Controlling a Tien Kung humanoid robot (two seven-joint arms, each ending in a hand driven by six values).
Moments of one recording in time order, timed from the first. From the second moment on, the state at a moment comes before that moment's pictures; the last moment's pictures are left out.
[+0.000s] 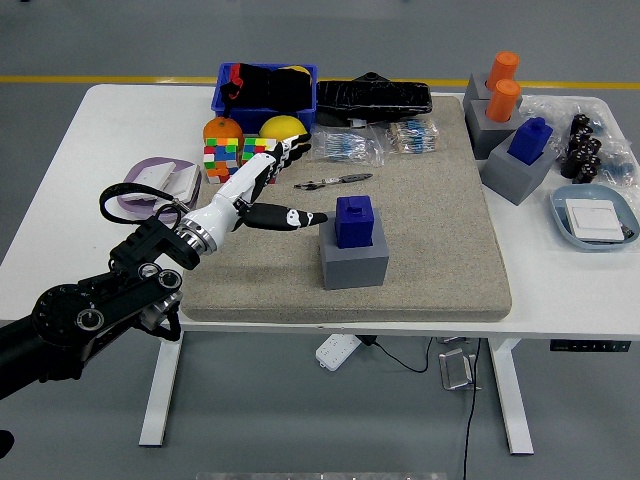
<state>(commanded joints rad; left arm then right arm) -0.72 0.26 -0.44 -1.07 0.85 0.24 -0.29 0.00 -0.44 1.32 0.40 -1.34 0.17 -0.24</state>
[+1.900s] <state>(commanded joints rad) -0.70 0.10 -0.36 -0.97 0.78 0.35 -0.34 0.00 -0.44 1.31 0.40 -1.34 0.17 -0.24</state>
